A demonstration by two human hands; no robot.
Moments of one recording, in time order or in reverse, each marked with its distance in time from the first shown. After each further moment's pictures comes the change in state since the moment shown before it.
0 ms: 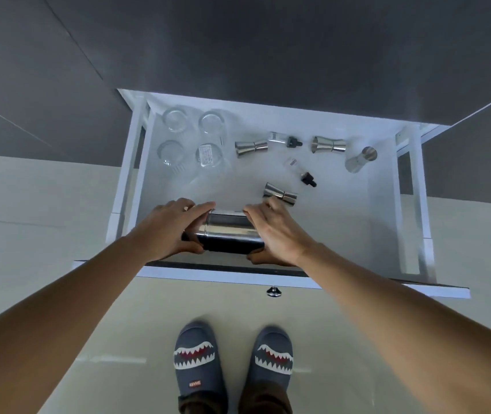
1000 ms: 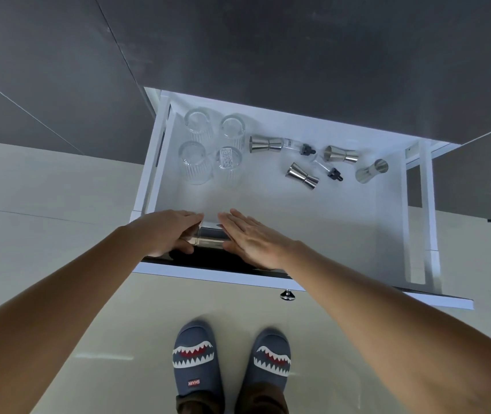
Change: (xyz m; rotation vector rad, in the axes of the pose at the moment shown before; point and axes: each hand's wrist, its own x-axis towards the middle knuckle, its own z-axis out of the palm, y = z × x) left_hand -0.020 -0.017 -0.026 -0.048 -0.319 -0.124; right_hand 0.033 -0.053 -0.006 0.271 -0.368 -0.046
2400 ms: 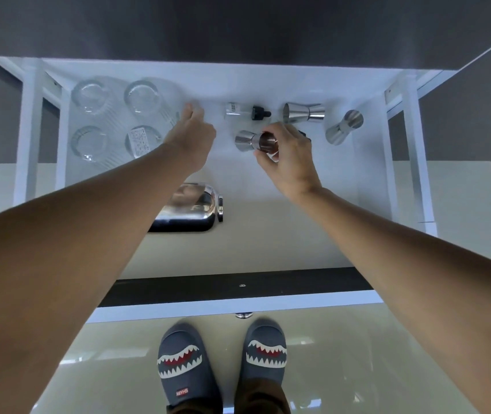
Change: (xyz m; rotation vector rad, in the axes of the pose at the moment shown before) left_hand 0.198 0.102 -0.057 0.152 0.378 -0.127; right_hand -0.010 0.161 -0.035 0.300 0.960 0.352
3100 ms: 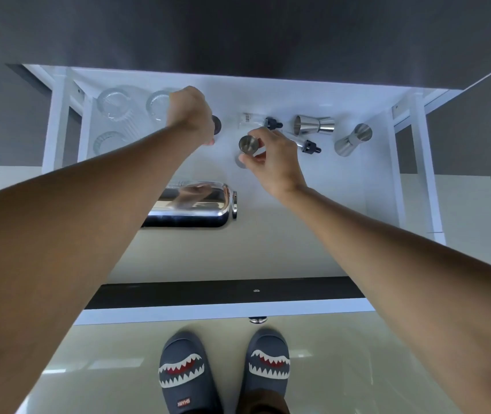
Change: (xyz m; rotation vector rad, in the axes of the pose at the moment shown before) left_hand 0.005 -0.006 -0.055 -0.243 0.077 -0.320; right_hand 0.016 -0.036 0.025 0.073 -0.073 0.067
